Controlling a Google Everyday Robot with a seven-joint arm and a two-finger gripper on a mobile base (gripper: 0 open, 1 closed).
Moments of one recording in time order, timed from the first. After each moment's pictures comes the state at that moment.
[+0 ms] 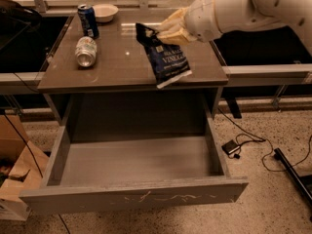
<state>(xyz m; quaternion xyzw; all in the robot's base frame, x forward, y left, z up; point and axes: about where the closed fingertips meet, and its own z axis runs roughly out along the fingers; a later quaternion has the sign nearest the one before) 0.660 -0.041 0.973 -0.64 0.56 0.13 0.51</state>
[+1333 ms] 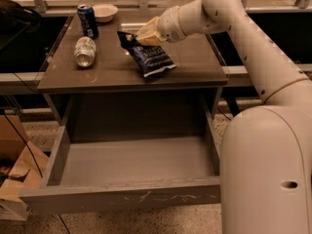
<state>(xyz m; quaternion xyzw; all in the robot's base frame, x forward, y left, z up) 0.777 0.027 0.907 -0.62 0.58 0.21 0.49</state>
